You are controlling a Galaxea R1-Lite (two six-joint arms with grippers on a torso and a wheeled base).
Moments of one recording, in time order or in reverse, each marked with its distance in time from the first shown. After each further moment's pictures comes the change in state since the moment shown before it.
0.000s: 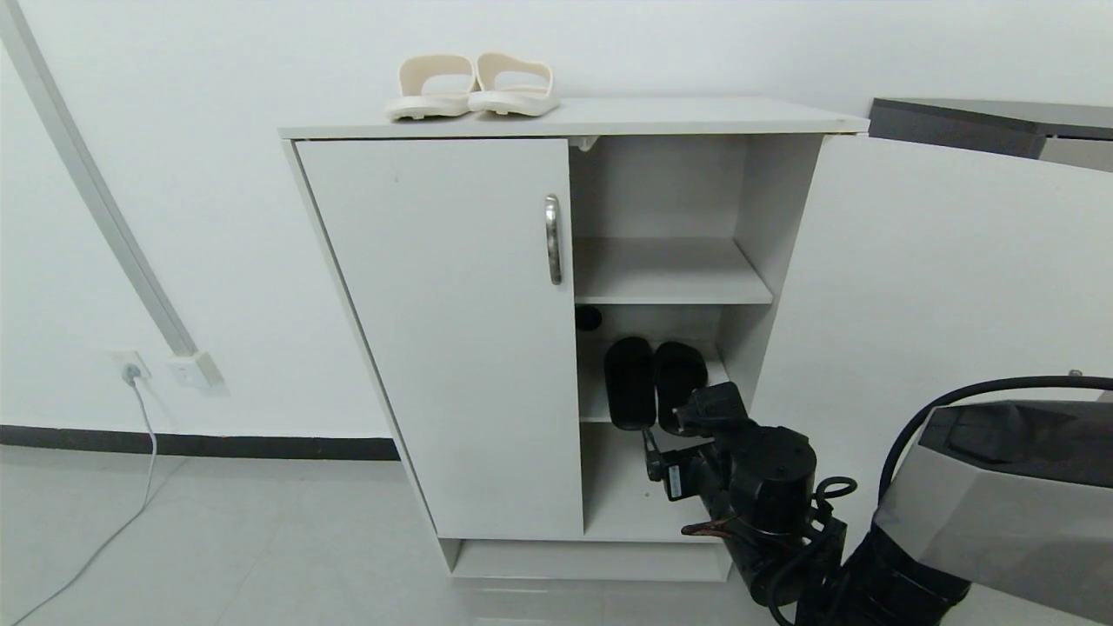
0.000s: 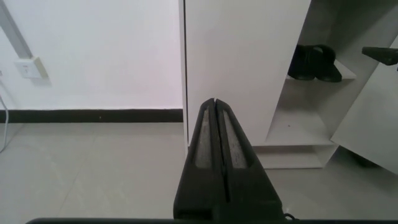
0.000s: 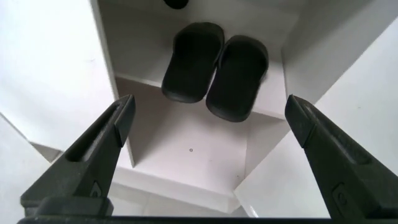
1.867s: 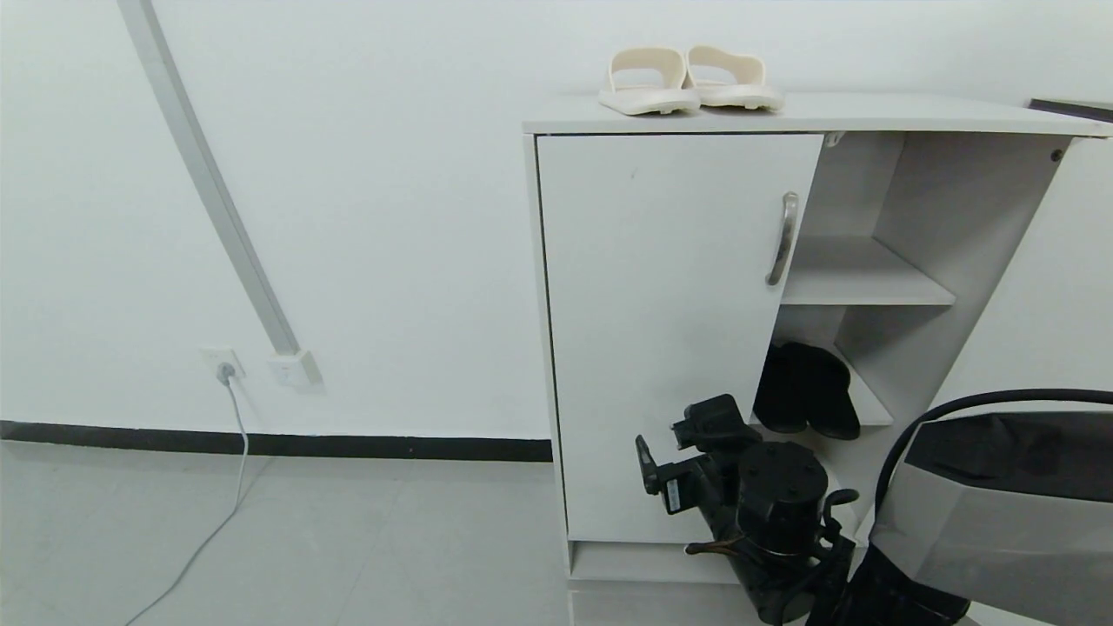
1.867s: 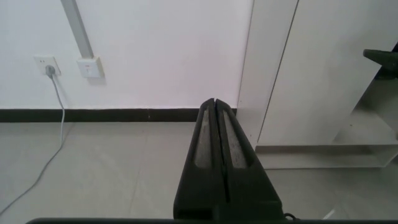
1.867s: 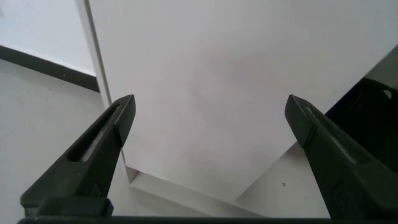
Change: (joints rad) left arm 0.000 0.000 0.000 0.000 0.001 0.003; right arm 0.019 0.014 0.053 -0.099 0.035 -0.048
